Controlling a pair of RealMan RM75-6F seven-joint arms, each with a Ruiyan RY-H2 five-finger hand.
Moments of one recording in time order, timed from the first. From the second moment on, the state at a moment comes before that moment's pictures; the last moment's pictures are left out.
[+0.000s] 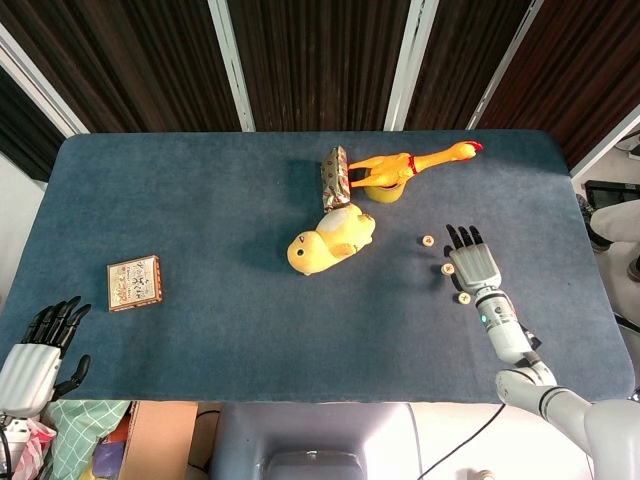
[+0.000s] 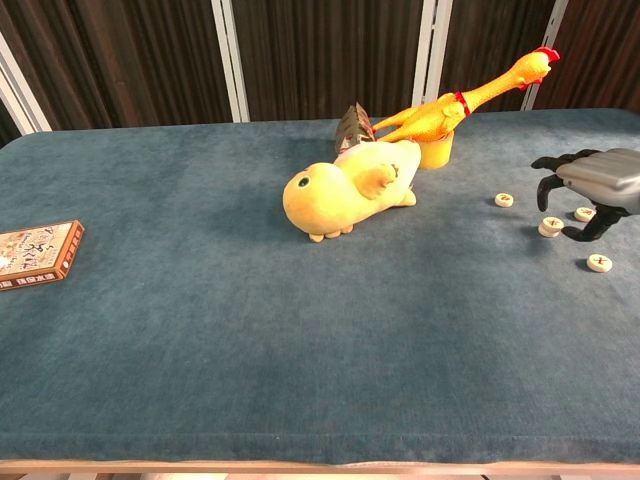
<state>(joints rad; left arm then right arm) -0.11 -1.13 0.01 -1.53 1.62 1.52 -0.04 0.65 -1.65 0.16 -0.81 -1.22 0.81 -0.27</state>
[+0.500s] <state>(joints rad) -0.11 -1.13 0.01 -1.54 1.62 1.52 -0.03 0.52 -1.40 0.06 -1.21 -1.44 1.08 -0.15</state>
